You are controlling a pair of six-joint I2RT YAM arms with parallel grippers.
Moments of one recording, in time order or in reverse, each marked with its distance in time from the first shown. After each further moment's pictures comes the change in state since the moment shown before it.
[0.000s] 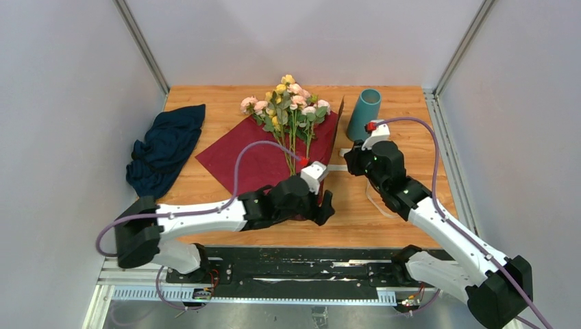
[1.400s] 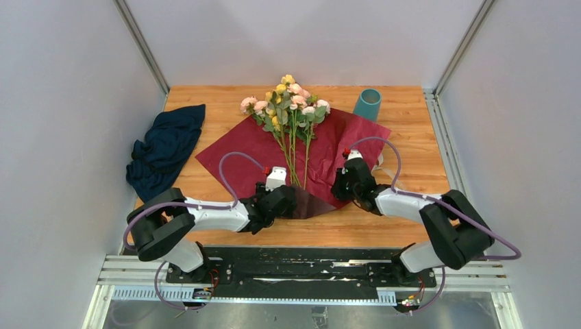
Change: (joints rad) left arm 0.128 0.082 -0.307 0.026 -0.446 -0.209; right arm 0.000 0.430 -0.220 0.271 -0.137 0.164
